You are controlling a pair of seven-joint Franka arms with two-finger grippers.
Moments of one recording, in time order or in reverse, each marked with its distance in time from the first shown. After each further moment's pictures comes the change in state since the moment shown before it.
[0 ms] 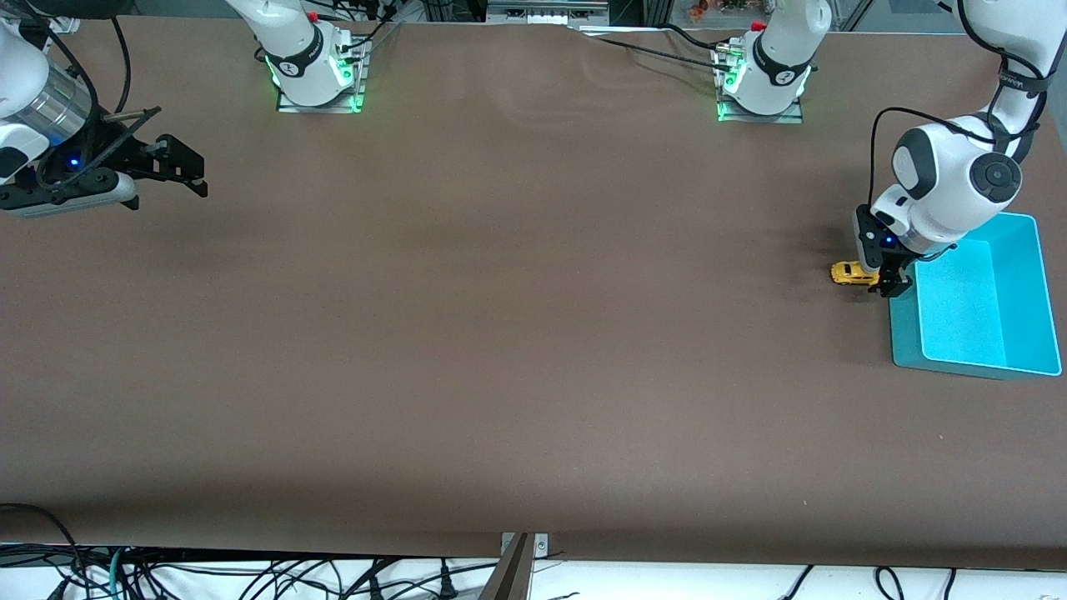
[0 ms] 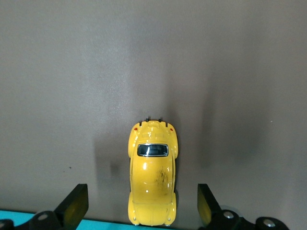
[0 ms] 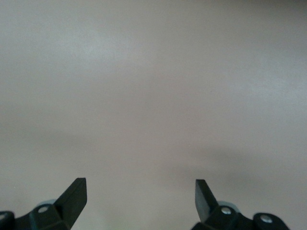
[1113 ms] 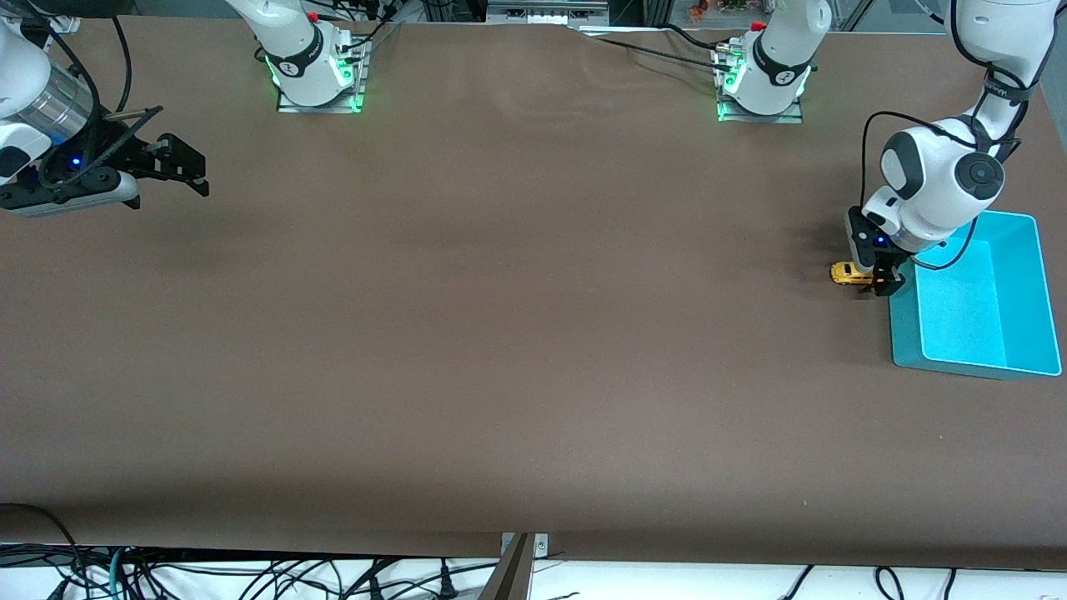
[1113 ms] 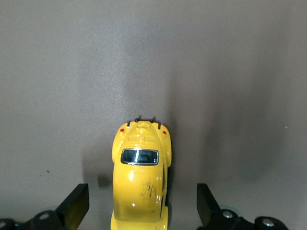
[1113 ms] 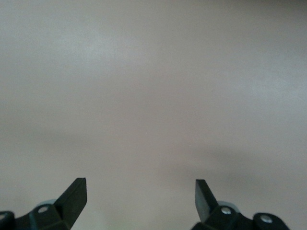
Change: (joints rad) left arm 0.010 0.050 0.000 -0.042 -0.035 0.124 0.007; right arm 0.002 0.000 0.003 0.002 0.000 -0.004 0.000
